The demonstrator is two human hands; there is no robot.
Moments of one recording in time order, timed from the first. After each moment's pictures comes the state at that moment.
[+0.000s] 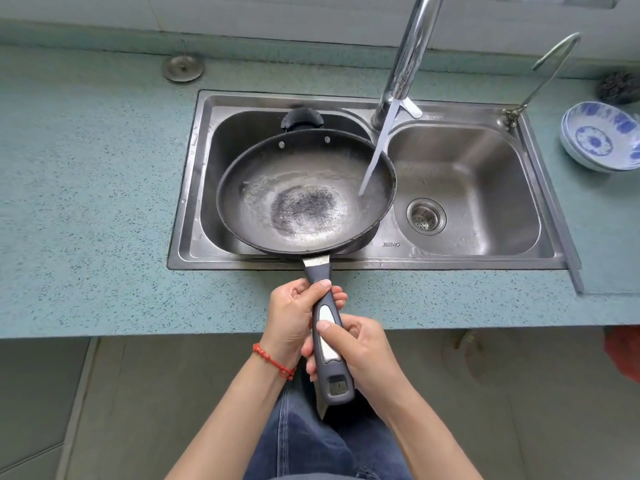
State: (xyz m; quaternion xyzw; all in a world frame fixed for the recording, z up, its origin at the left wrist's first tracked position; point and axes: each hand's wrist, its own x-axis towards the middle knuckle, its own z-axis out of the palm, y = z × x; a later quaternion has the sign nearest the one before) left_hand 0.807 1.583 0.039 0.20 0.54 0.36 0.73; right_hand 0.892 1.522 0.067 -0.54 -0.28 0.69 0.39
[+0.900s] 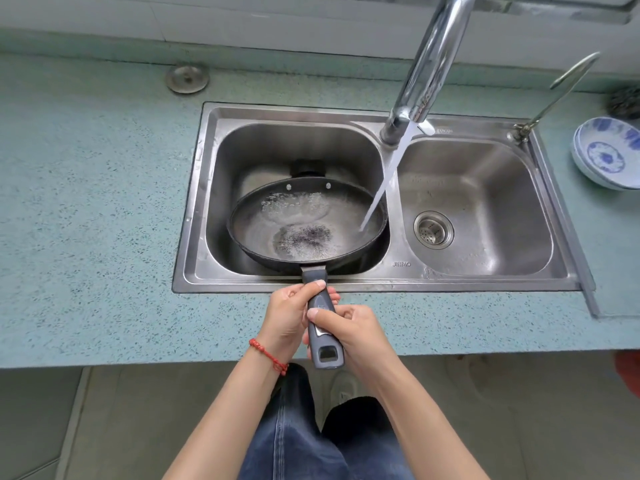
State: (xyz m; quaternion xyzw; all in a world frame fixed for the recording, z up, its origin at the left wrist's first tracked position) left_hand 0.792 1.631 0.017 0.17 0.54 0.32 0.76; right_hand 0.882 1.583 0.050 -0.61 -0.25 0.67 0.34
